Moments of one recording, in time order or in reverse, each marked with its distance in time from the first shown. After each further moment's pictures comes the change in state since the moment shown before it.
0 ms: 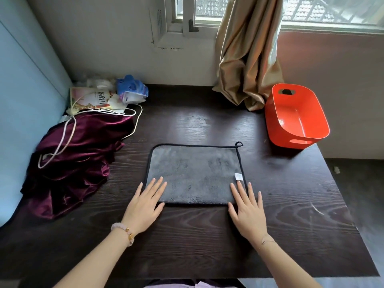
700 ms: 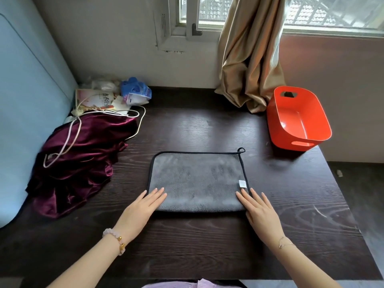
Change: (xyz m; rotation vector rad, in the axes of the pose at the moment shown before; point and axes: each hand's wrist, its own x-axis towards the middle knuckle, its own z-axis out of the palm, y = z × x) left_hand -0.020 -0.014 -0.003 0.022 0.036 0.173; right_hand -0.004 0.034 -0.015 -0.088 0.006 -0.282
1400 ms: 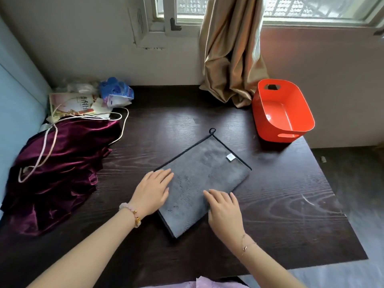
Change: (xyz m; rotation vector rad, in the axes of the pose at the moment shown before) left_hand 0.082 0.015 -0.029 -0.012 0.046 0.024; right_hand 0.022 -0.094 -0.021 0.165 0.121 0.141
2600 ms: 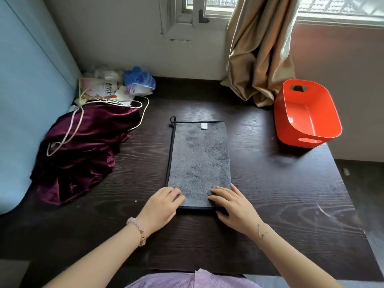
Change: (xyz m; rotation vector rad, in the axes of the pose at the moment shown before) left_hand -0.055 0.035 0.014 -0.050 0.126 0.150; right_hand 0.016 0.046 0.004 0.133 -0.269 -0.419
